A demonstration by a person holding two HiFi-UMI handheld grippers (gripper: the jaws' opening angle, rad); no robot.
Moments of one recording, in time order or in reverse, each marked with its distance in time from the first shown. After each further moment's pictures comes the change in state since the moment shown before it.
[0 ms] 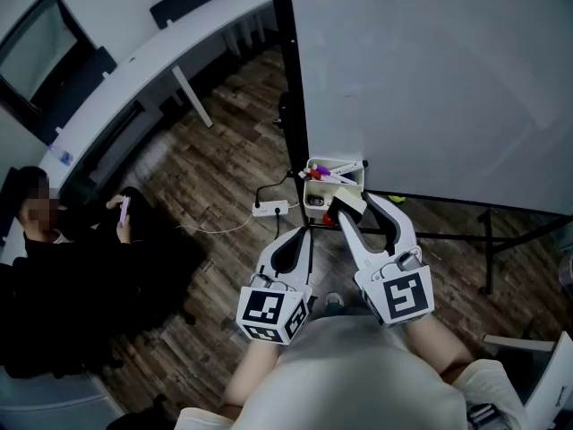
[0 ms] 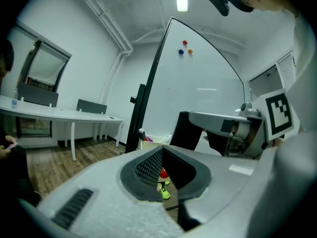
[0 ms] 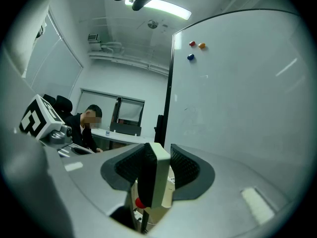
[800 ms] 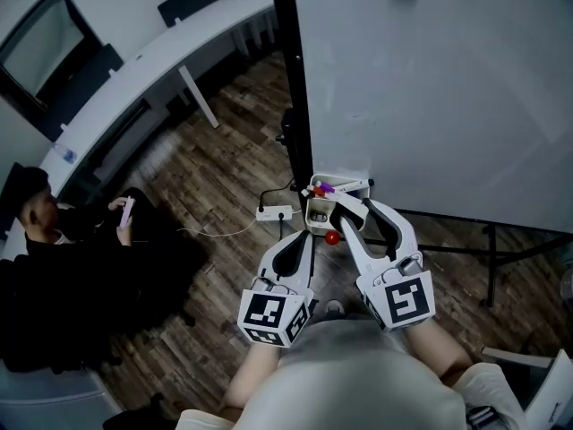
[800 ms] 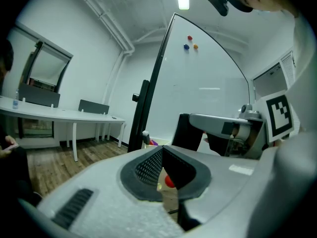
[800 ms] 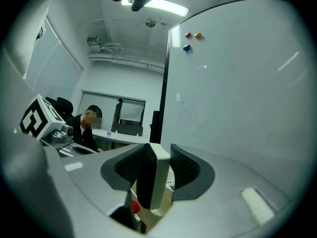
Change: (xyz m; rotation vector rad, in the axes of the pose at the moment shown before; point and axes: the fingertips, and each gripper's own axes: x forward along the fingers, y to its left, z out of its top) left arm 0.029 0.015 0.005 -0.003 0.000 0.030; right arm 0.028 -0.019 -0.007 0.023 0.010 0.030
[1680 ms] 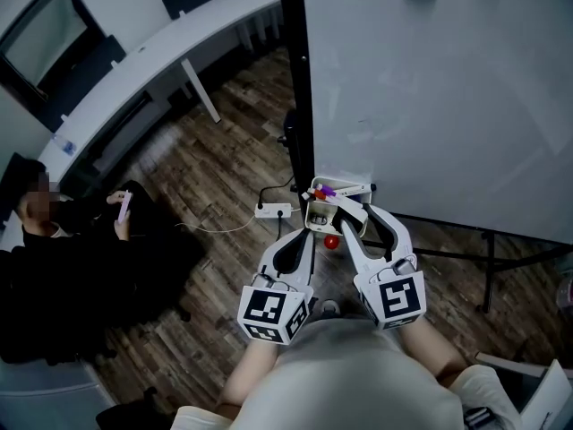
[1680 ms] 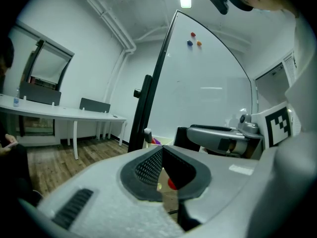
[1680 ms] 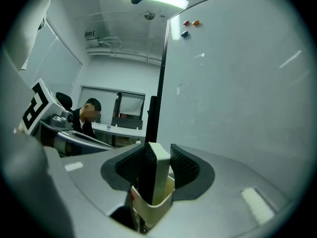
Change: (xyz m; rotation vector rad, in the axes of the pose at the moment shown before) left arm 0.015 0.006 -0.004 -0.012 0.010 0.012; right arm 0.012 -0.008 -0.040 0.009 0.061 0.001
